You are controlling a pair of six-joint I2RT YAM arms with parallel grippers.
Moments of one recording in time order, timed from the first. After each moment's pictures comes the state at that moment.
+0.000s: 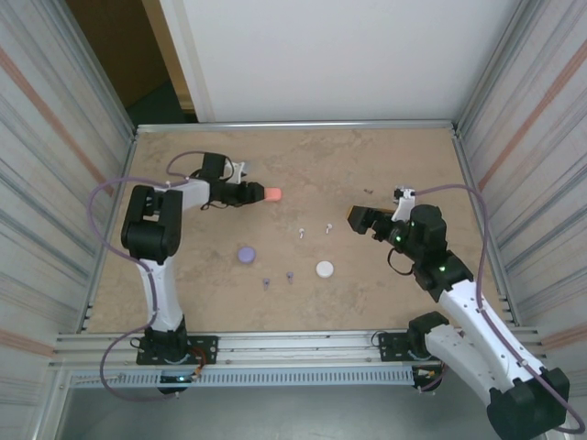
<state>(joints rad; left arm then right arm) -0.18 2.05 1.25 -0.16 0.67 -0.27 0.36 0.76 0.57 -0.14 -0.23 0.59</state>
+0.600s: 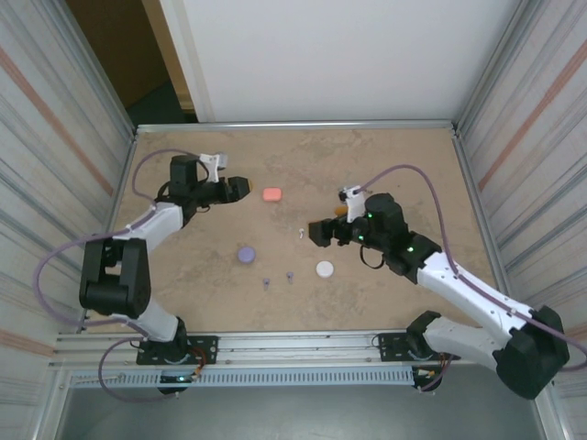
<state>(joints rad) -0.13 1.54 0.91 0.05 0.70 -0.34 0.68 1.06 0.73 -0.12 -0.19 0.30</state>
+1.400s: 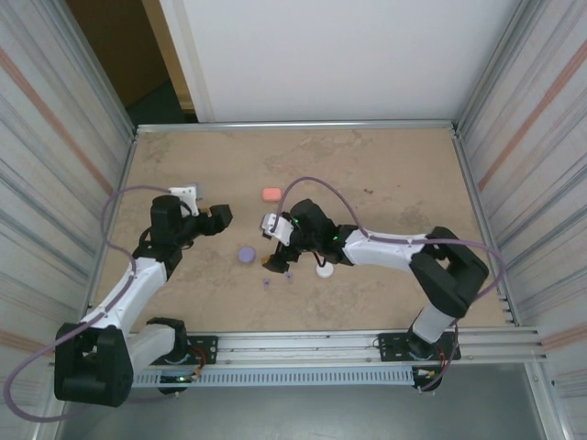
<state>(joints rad) -0.13 1.04 0.54 -0.02 0.31 -0.34 0.89 1.68 0.93 0.10 -0.26 -0.33</state>
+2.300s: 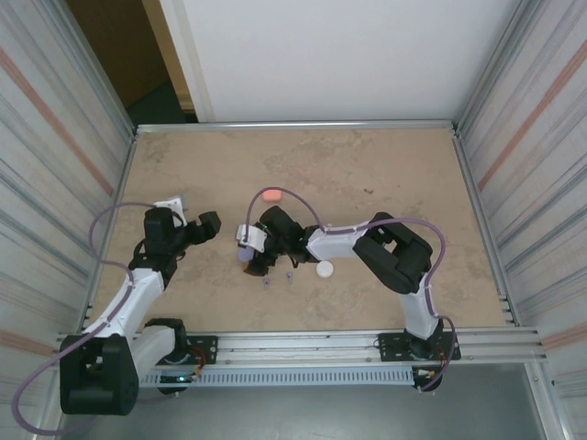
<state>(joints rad) -0.04 0.98 0.45 -0.04 0.22 -0.38 0.96 2.02 1.15 0.15 -0.26 -0.38</state>
